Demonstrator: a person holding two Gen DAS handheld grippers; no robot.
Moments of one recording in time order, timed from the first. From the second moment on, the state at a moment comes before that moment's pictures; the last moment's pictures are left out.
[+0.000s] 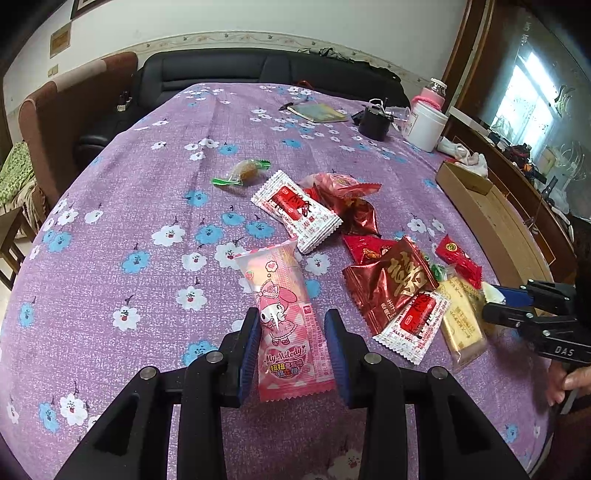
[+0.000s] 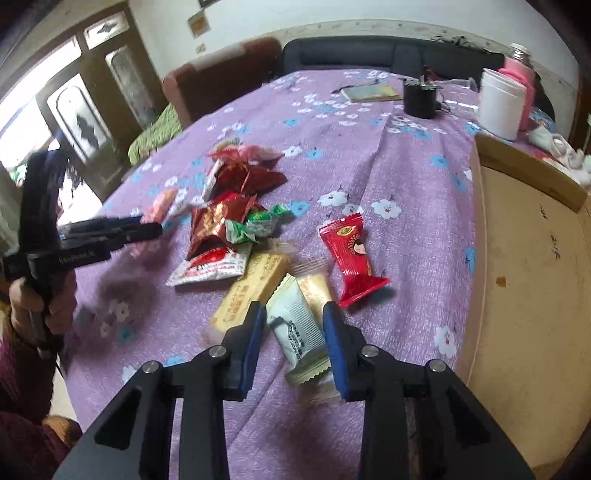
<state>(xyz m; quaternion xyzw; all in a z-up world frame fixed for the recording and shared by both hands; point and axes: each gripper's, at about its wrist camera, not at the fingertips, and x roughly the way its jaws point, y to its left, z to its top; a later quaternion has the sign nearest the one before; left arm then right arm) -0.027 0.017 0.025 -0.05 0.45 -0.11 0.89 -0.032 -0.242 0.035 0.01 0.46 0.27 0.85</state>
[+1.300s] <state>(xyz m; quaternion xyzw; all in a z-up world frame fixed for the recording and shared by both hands) -0.026 -0.289 0.071 0.02 0.44 -0.35 0.83 -0.048 -0.464 0.043 0.26 0.38 0.03 0.89</state>
